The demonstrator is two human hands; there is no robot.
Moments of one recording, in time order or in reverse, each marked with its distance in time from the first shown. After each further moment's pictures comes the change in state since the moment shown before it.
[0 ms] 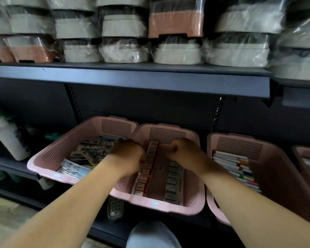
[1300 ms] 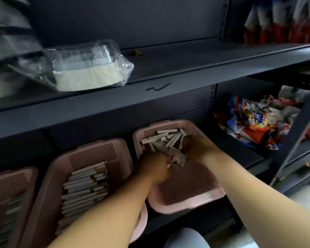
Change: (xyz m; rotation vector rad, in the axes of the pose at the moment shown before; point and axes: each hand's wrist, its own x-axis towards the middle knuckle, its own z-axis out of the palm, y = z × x) left_hand 0.145 0.511 -0.032 -0.309 -0.027 0.643; right_hand -0.255 0.322 -0.255 0.009 0.323 0.597
